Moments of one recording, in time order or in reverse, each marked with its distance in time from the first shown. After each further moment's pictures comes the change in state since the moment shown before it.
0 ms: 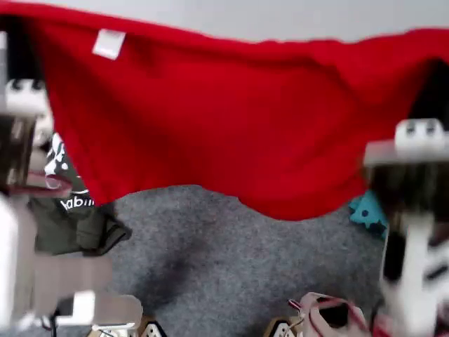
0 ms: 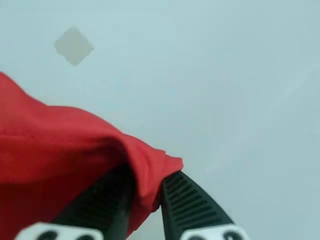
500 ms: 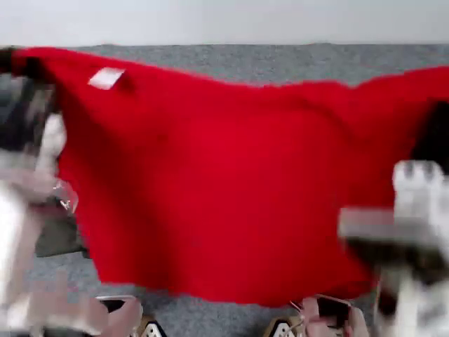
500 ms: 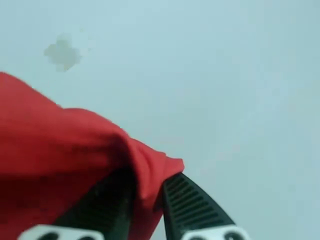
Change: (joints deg) left arm 0.0 -16.8 40.4 0.0 0.0; right arm 0.8 -1.5 1.6 3.3 4.8
